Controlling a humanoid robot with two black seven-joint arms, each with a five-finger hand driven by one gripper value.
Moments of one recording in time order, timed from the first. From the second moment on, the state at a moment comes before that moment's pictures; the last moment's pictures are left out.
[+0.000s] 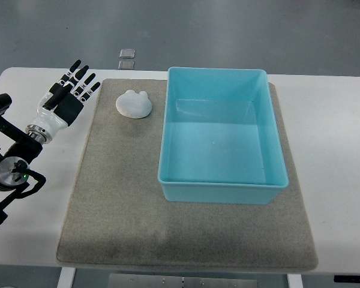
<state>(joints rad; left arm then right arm) -0.47 0.47 -0.85 -1.04 -0.11 -0.25 -0.28 0.00 0.00 0.06 0.12 -0.11 0.19 0.03</state>
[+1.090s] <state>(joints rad) -0.55 0.47 -0.85 -0.97 0.31 -0.28 -0.30 0.00 0.00 0.06 0.12 -0.11 0.19 0.03</state>
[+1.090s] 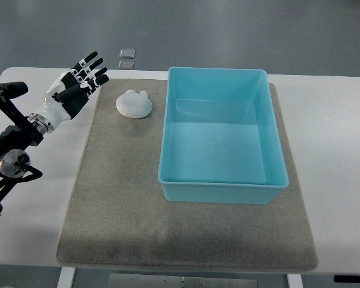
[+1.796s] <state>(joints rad) -0.71 0.53 -0.84 -0.92 0.86 -0.14 -0.33 0.00 0.00 0.06 0.12 -0.11 0.19 0.03</state>
